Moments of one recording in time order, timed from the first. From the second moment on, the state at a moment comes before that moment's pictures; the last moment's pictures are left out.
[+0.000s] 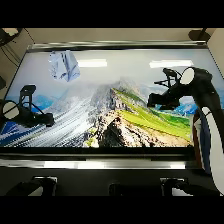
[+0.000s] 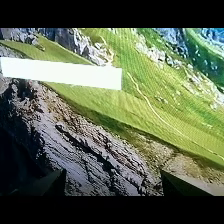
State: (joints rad) left arm -0.11 -1.00 1.02 1.64 -1.32 -1.76; right arm 0.07 -1.42 1.44 -1.33 1.41 1.63
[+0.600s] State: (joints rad) left arm -0.02 -1.40 1.35 1.54 -0.71 -1.79; right arm 0.07 -1.42 1.44 -1.33 1.33 1.63
